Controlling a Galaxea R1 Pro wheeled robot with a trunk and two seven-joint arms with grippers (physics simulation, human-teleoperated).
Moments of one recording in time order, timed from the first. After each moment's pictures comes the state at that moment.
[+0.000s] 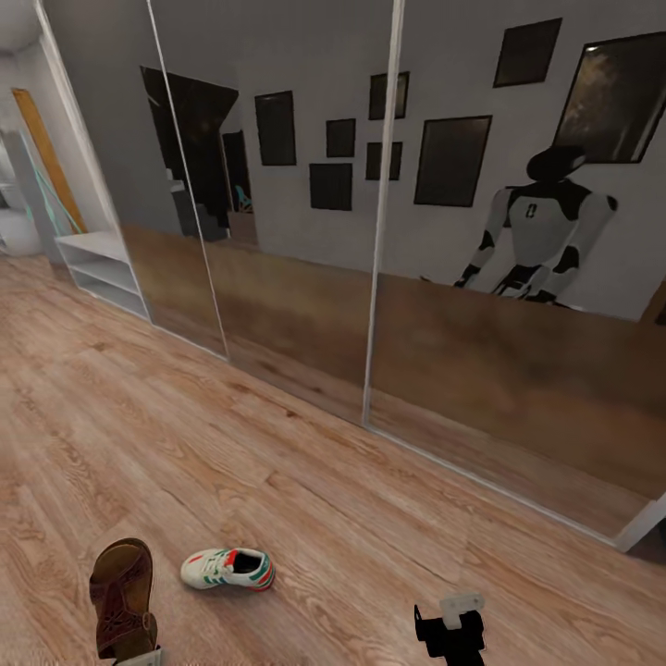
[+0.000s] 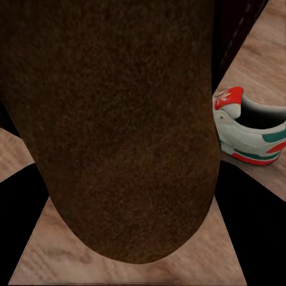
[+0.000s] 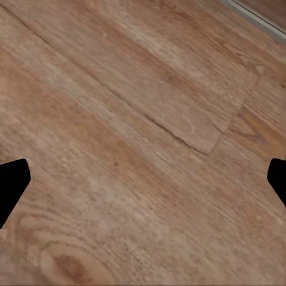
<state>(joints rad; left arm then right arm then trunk) -0.20 0.06 0.43 -0.31 -0.12 -0.63 -0.07 -0.40 0.01 0.34 -0.23 -0.12 -0.37 -0.20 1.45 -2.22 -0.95</state>
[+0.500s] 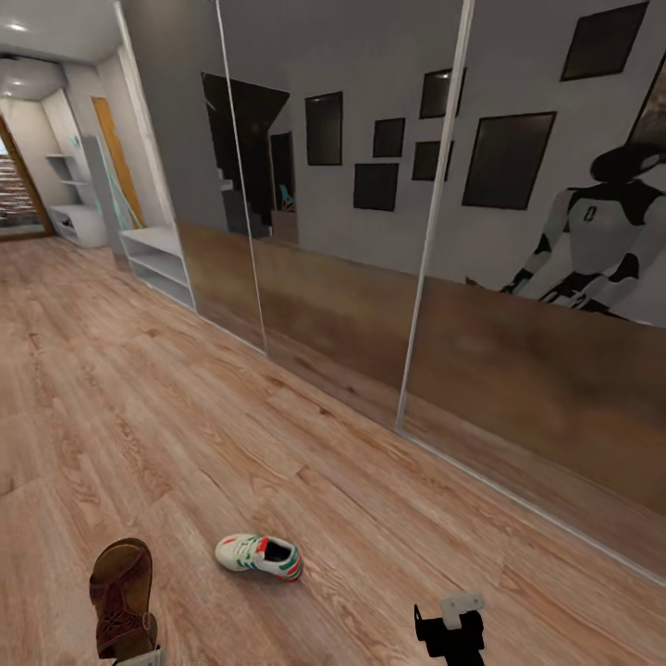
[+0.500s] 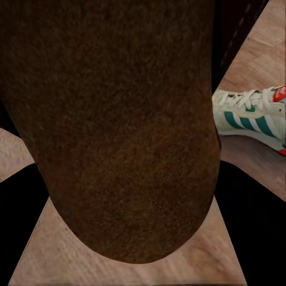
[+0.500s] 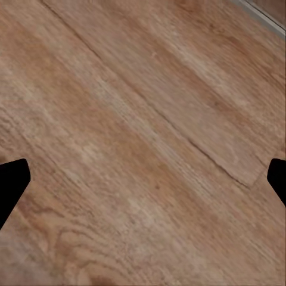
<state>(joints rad) -0.20 0.06 0.43 -0.31 -0.12 -0.63 -0.07 -0.40 0.01 0.34 -0.23 -0.12 -0.37 -0.20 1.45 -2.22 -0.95</state>
